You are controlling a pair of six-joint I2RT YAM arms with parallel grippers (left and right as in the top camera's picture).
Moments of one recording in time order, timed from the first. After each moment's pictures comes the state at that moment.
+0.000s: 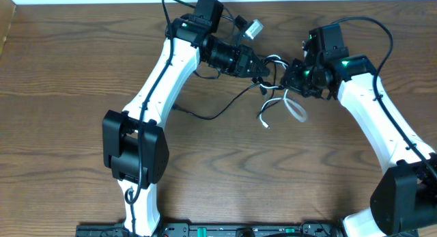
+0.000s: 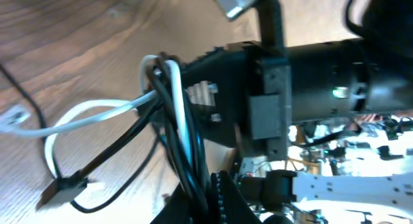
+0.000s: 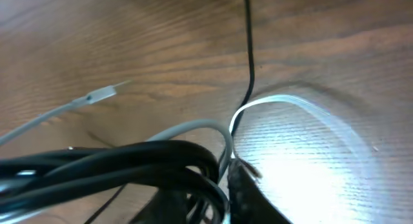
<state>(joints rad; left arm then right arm) -0.36 2.05 1.88 -1.01 1.08 0.01 0.23 1.69 1.36 -0.79 -0.28 0.61</state>
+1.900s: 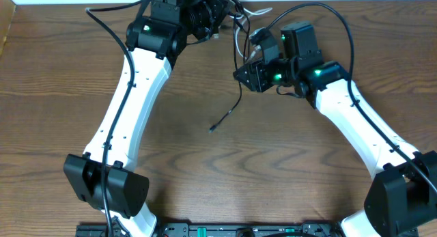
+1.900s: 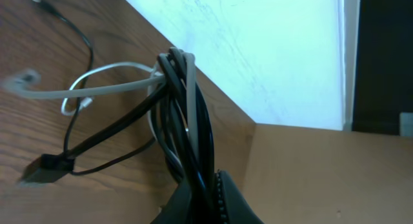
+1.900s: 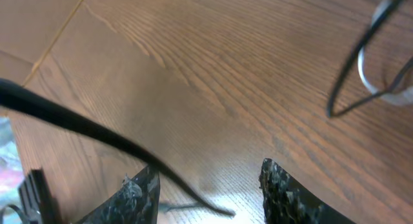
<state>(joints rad) -0.30 1.81 1.88 -0.61 0.36 -1.14 0.39 1.70 1.35 -0.43 -0.57 0.11</state>
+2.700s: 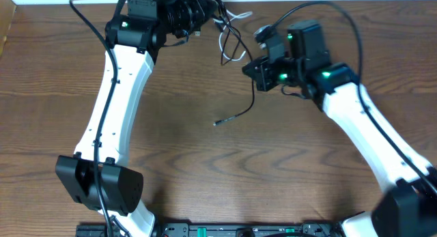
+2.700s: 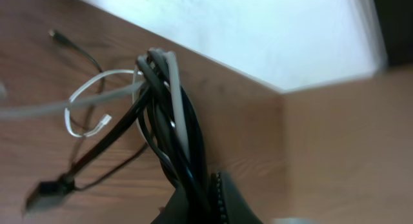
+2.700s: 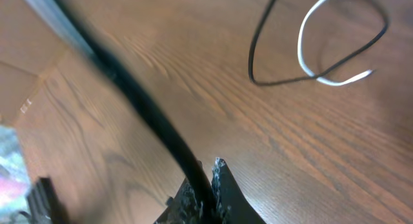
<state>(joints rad) -0.20 1.81 1.88 -0.69 0.52 -0.67 0.37 1.61 1.34 -0.46 -0.56 0.16</state>
